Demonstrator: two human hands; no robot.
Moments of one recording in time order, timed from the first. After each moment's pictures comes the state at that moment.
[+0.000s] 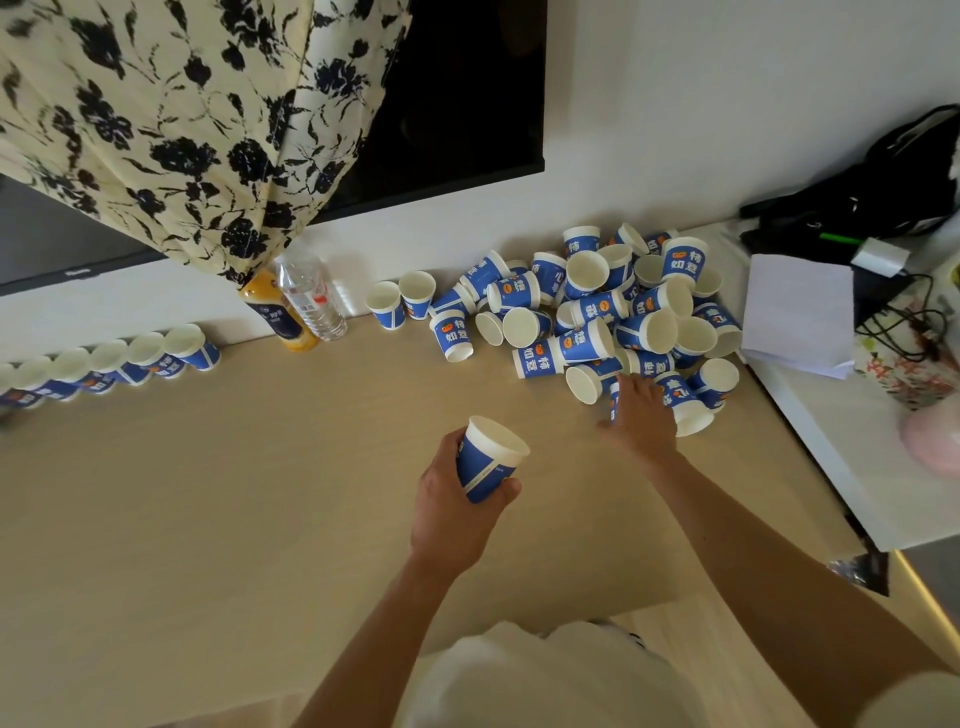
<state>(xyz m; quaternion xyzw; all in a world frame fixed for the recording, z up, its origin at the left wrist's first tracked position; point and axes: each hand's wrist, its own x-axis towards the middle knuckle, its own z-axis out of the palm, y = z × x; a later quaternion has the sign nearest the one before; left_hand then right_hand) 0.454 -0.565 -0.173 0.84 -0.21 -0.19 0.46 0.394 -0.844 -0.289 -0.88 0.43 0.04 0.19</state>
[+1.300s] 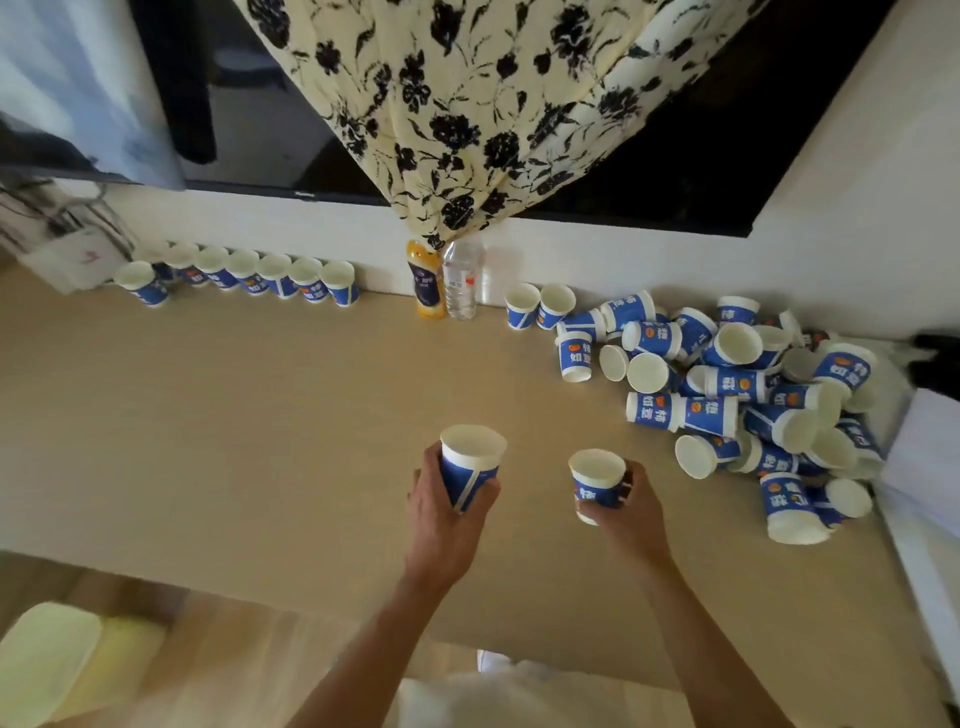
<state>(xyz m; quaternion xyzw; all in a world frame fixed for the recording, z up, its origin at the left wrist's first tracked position) 0.480 -0.458 -0.175 0.82 -0.03 -0.09 0.56 0.423 -0.685 -0.252 -0.76 0.35 -0.08 0.54</state>
